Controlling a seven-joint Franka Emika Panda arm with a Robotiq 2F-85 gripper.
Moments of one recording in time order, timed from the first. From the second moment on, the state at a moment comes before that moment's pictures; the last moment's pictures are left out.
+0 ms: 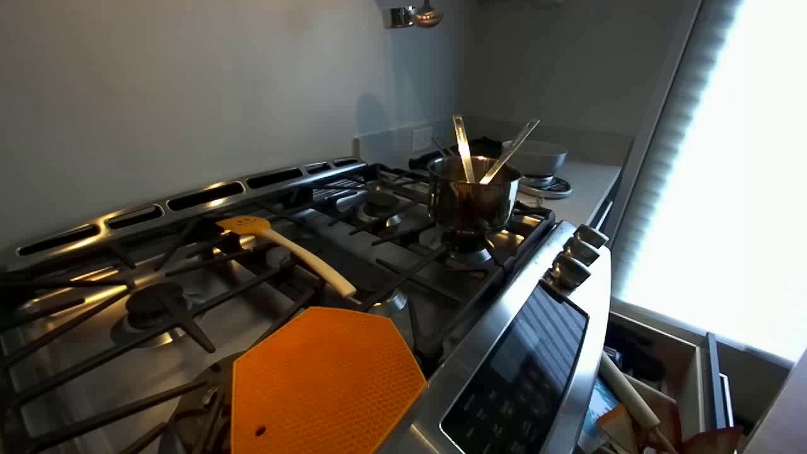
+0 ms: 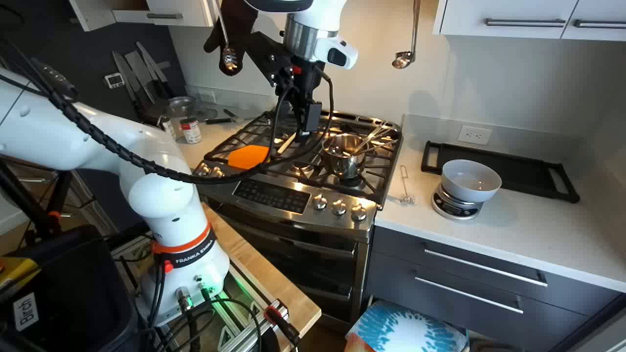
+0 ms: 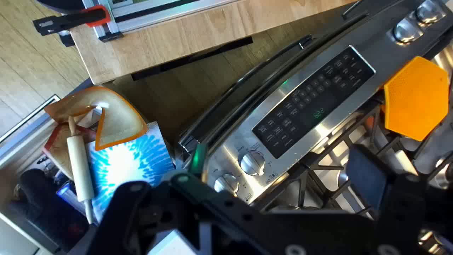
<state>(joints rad) -0.20 -0.75 -0.31 -2.46 -0.02 1.53 -0.12</state>
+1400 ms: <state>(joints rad) -0.21 -0.40 -0.38 -2.13 0.03 1.93 -0.13</state>
